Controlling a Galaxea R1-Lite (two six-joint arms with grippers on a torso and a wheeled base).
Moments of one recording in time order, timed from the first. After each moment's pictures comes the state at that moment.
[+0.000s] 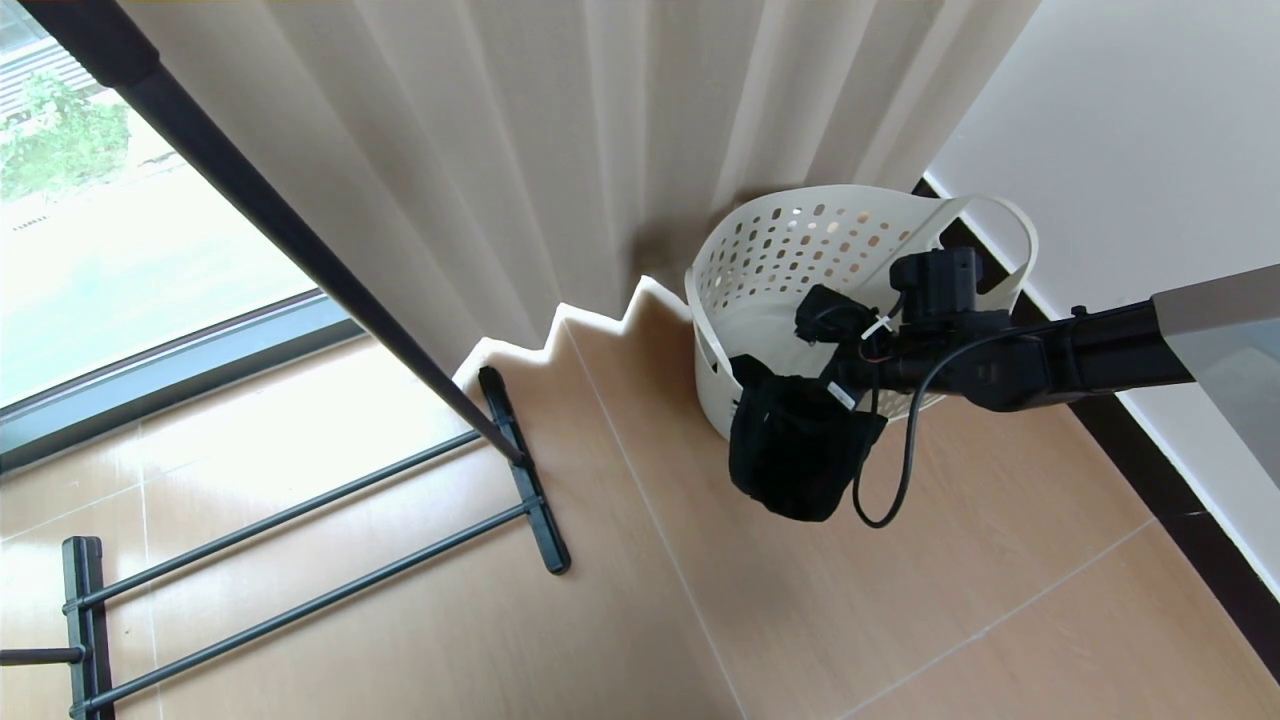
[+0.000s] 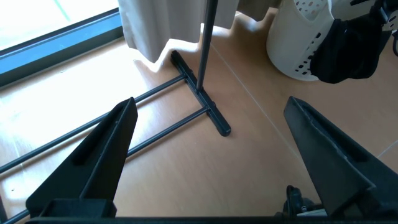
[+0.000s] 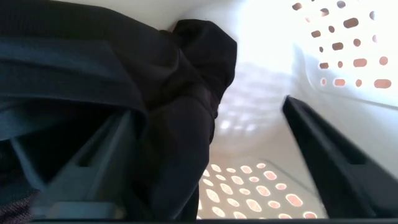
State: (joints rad) left arm 0.00 0.00 0.00 -0.09 -0.13 0.02; right arm 0.22 2.21 -1.56 -0.17 0.14 -0.73
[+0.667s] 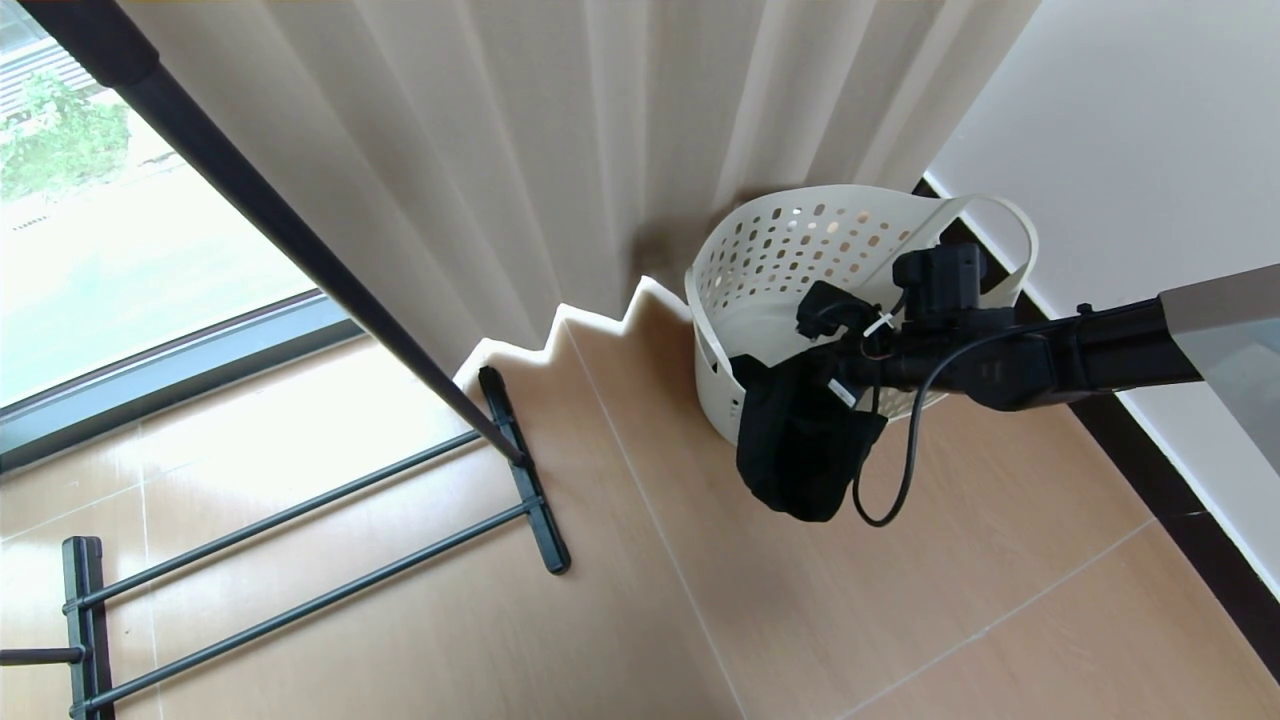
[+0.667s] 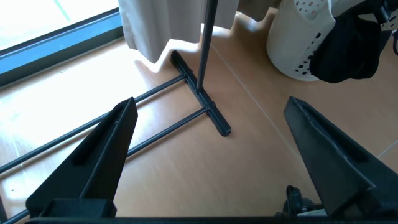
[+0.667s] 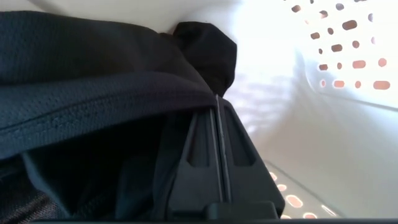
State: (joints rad) left arm 0.00 0.00 0.00 -0.09 -0.13 0.03; right arm 0.22 2.20 -1.55 -0.18 0.14 -0.72
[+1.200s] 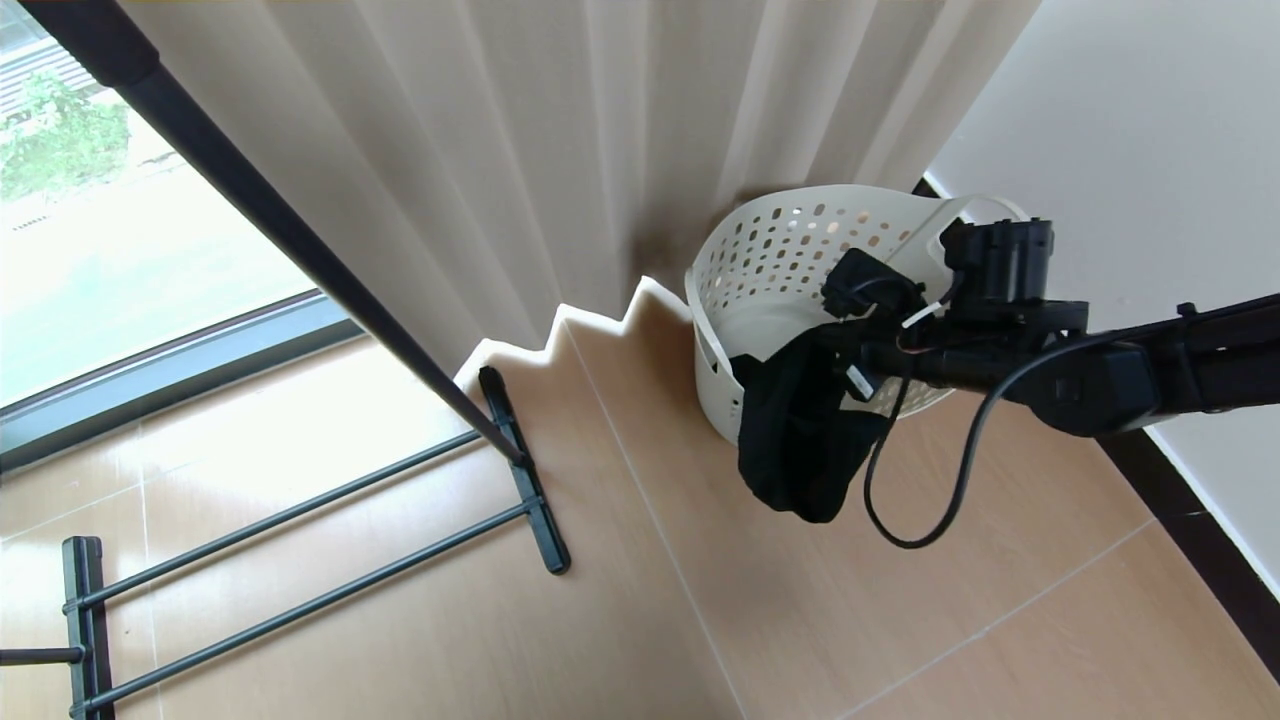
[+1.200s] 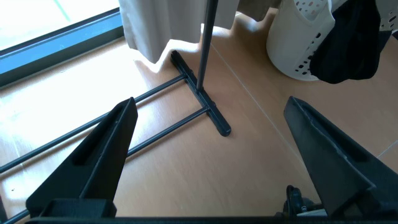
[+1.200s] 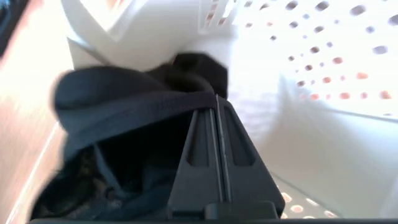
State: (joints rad) left arm 0.00 0.00 0.00 -0.09 -0.13 0.03; right arm 0.27 1.98 -1.27 -0.37 0.15 -0.65
